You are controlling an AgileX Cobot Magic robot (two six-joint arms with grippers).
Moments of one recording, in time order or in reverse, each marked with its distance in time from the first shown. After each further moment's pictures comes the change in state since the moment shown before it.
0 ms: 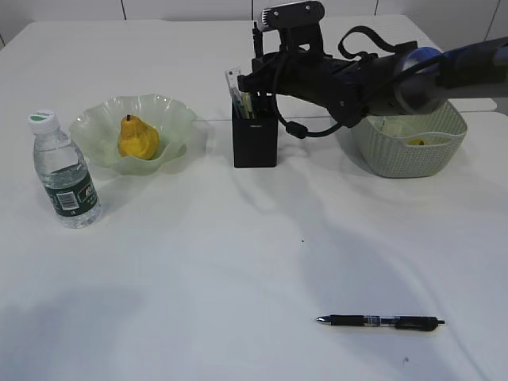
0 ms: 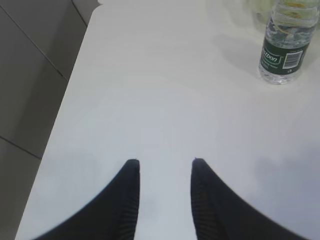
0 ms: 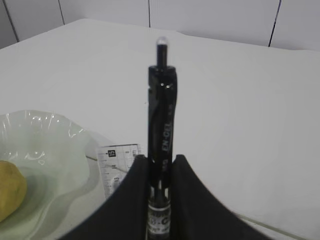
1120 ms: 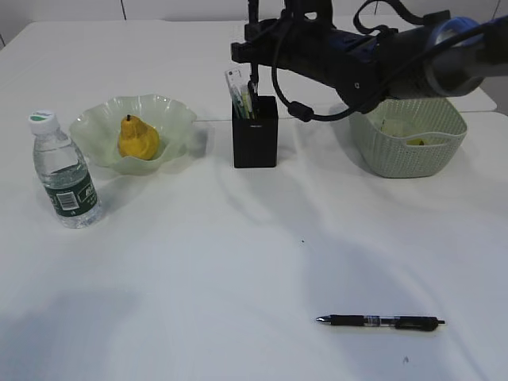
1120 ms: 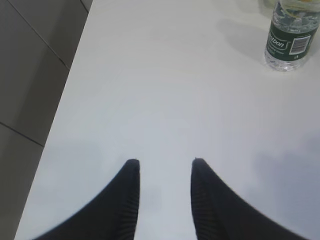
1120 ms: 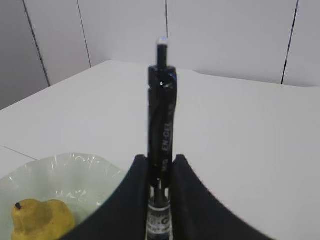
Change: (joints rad) left arm 0.000 0.000 0.000 0.000 0.044 0.000; right arm 0.033 -0.163 0.138 -0.002 -0.088 0.047
